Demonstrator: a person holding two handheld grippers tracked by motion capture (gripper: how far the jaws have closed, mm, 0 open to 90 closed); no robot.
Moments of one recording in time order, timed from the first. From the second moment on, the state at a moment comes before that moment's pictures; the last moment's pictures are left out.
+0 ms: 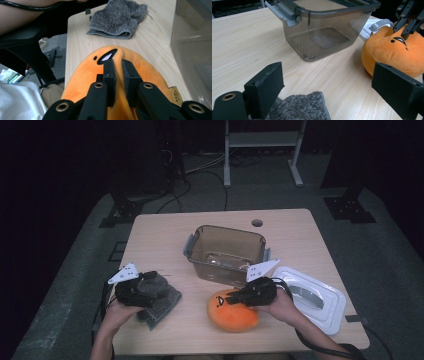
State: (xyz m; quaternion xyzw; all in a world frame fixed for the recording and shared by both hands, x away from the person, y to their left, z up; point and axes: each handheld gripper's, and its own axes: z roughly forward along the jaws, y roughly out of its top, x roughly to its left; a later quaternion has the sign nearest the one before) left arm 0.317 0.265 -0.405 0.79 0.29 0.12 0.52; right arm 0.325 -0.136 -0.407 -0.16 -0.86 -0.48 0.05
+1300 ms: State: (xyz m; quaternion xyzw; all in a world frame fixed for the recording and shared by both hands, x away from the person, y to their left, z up) left arm 0.316 0.272 -0.406 0.79 0.30 0.12 0.52; right arm 0.345 -0.119 -0.269 -0.13 -0.84 -0.53 0.02
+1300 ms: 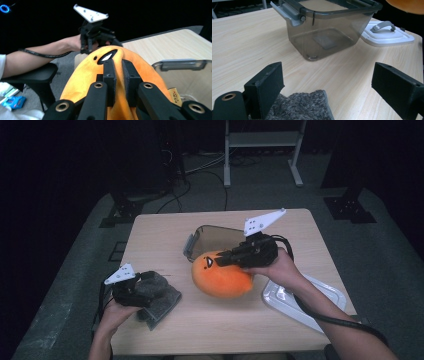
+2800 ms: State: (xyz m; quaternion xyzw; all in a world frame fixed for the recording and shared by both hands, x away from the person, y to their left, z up) left arm 0.315 0.279 -0.404 0.78 0.30 0.12 0.53; right arm 0.430 -0.116 -0.247 -0.18 -0.84 -0.51 -0.03
